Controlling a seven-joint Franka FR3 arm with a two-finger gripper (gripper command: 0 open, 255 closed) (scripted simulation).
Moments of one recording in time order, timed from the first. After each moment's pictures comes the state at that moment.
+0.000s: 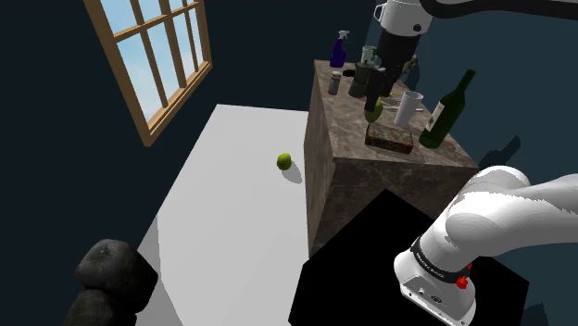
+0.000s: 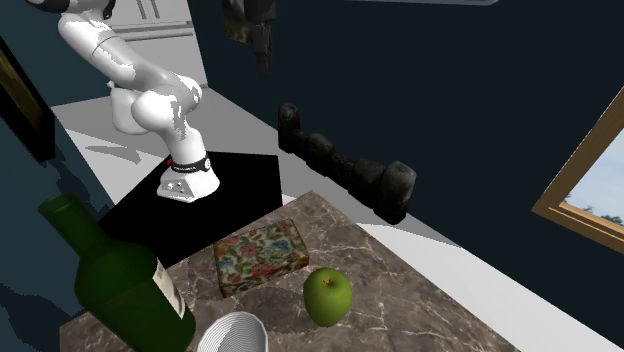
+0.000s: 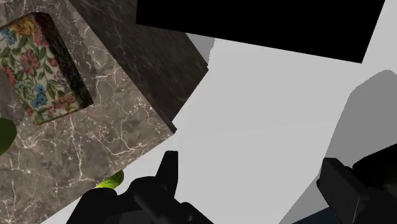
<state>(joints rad) -0.02 -0.79 0.06 -2.35 -0.04 1.59 -0.12</state>
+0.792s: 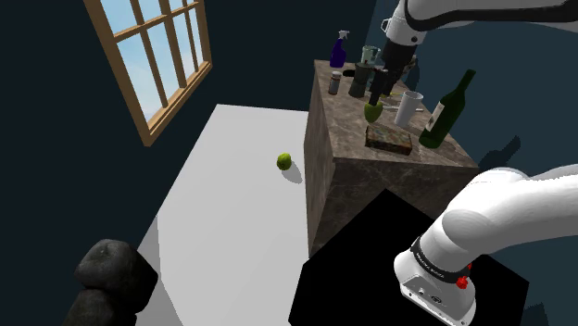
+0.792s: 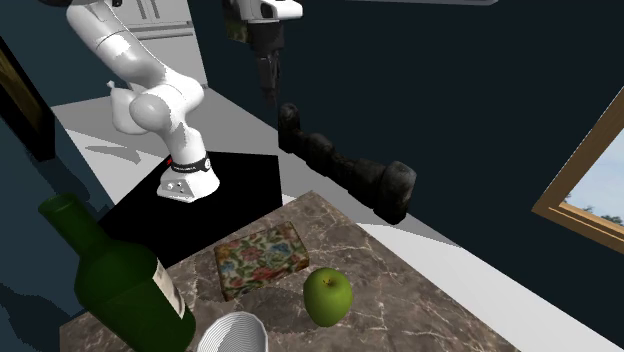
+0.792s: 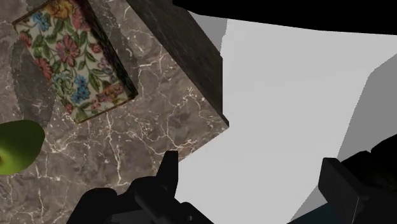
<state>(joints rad) -0.10 -0.64 -0.16 -2.36 -0.12 1.78 -0.31</state>
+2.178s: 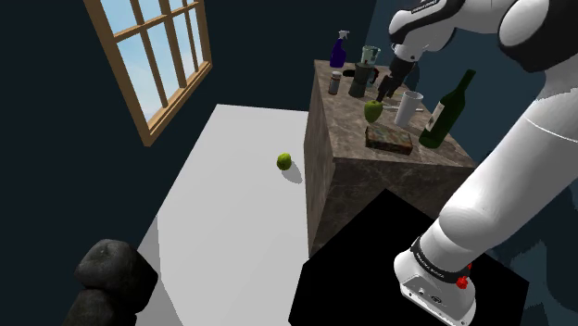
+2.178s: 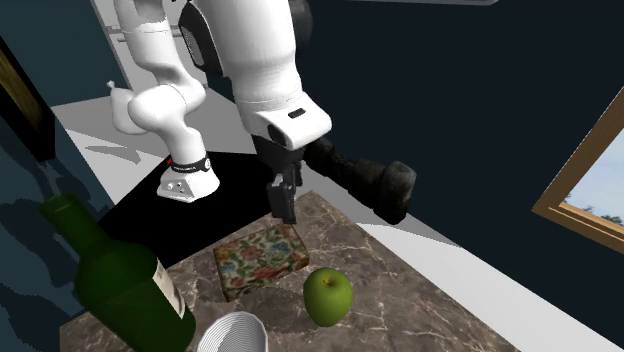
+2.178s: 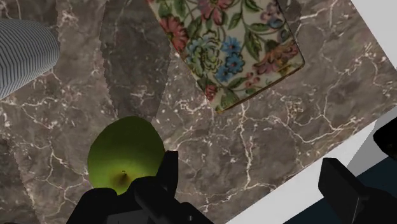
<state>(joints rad) -0.17 0.03 -0.57 -1.98 0.15 2.04 -0.83</state>
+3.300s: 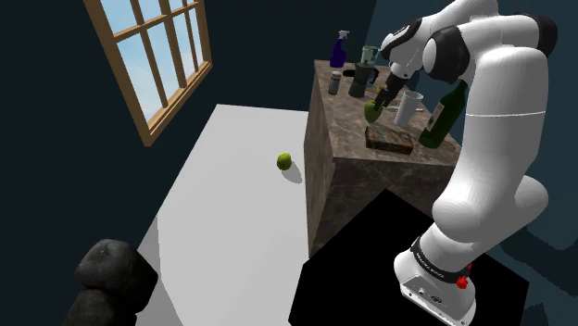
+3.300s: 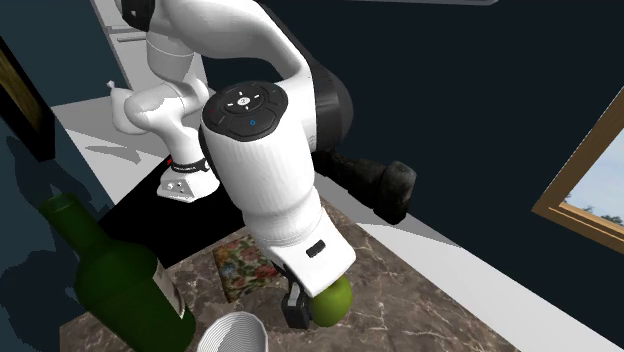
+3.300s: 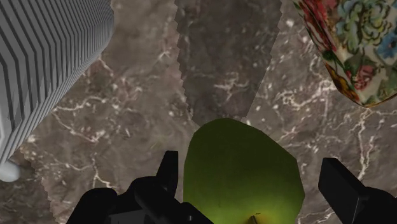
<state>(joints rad) -0.37 0.49 -0.54 -1.64 0.48 2.03 -1.07</state>
